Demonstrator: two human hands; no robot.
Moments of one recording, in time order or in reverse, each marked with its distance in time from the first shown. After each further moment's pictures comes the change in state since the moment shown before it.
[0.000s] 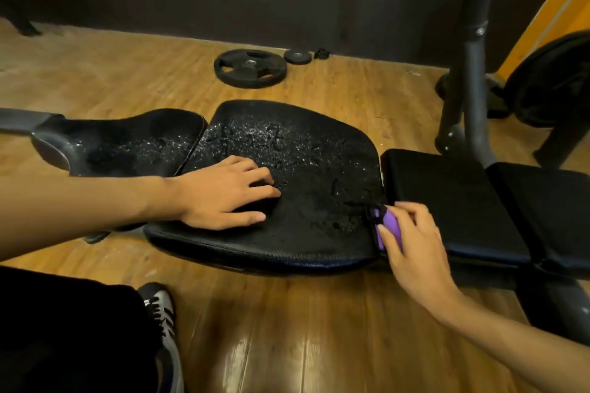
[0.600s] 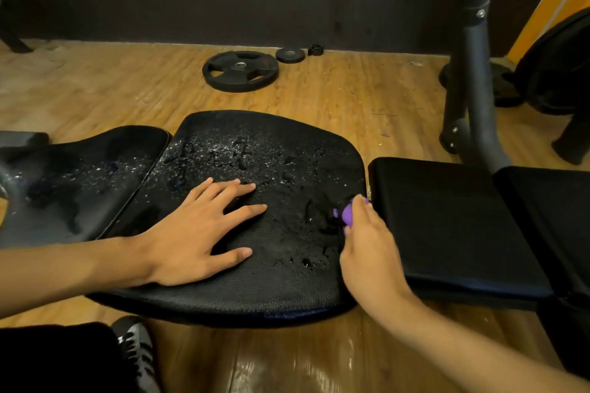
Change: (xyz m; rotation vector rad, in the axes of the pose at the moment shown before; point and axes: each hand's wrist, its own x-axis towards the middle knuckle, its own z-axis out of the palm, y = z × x) left_hand 0.036 0.022 0.027 -0.214 0.045 -0.292; right_hand 0.055 -0.024 0.020 0.202 -0.129 0.148
